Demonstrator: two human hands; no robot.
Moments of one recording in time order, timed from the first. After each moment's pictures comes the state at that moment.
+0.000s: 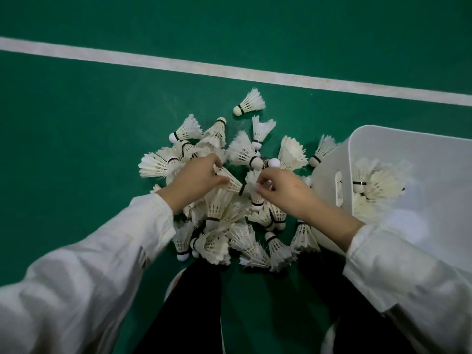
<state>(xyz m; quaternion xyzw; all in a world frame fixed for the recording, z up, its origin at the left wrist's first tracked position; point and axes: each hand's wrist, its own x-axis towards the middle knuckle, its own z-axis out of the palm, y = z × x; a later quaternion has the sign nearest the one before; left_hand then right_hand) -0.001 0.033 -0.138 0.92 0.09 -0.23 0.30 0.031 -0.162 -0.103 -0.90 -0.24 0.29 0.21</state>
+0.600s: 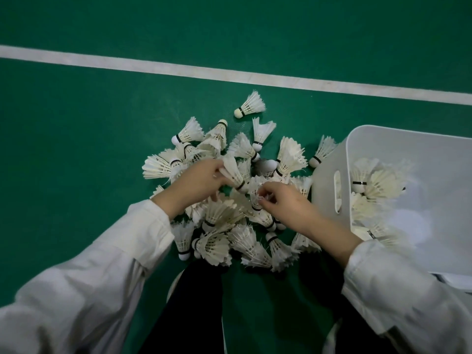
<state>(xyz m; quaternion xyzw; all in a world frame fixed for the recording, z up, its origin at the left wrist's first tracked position) -0.012 0.027 -0.111 0.88 0.08 -0.24 0.40 0.009 -0.172 -0.105 -0.89 -0.19 0.33 0.25</state>
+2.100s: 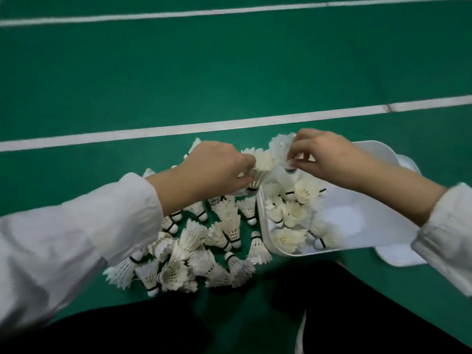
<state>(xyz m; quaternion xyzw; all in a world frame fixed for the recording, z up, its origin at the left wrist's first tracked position) 0.046 -0.111 0.042 0.95 -0.30 -0.01 0.02 0.072 -0.330 0.059 -0.94 -0.29 0.10 0.11</state>
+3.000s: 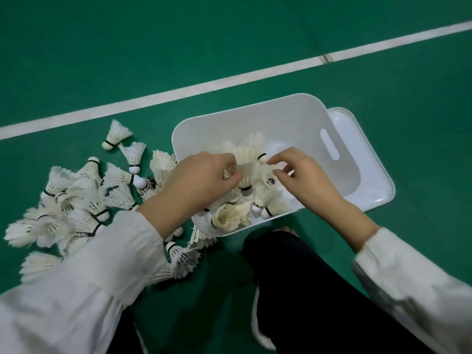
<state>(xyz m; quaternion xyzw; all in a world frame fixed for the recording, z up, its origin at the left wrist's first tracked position) 0.028 -0.244 -0.026 0.96 -0.20 -0.11 0.18 0.006 -0.448 -0.052 -0.94 -0.02 0.08 0.32</state>
